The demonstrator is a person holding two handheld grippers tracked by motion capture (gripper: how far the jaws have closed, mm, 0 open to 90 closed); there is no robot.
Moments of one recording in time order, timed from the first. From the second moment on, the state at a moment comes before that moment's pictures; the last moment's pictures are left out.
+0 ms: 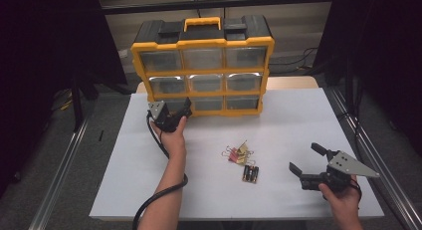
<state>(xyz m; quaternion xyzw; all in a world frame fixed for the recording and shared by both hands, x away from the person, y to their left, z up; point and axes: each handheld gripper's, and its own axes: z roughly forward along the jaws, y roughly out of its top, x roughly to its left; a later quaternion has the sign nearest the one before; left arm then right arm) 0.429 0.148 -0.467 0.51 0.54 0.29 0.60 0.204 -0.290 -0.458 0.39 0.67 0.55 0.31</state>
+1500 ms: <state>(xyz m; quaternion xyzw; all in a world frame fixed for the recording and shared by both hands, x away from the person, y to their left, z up) 0.428 0.145 -0.482 0.21 0.69 0.11 0.68 0.205 -0.286 -0.458 0.38 0.68 0.55 0.31</state>
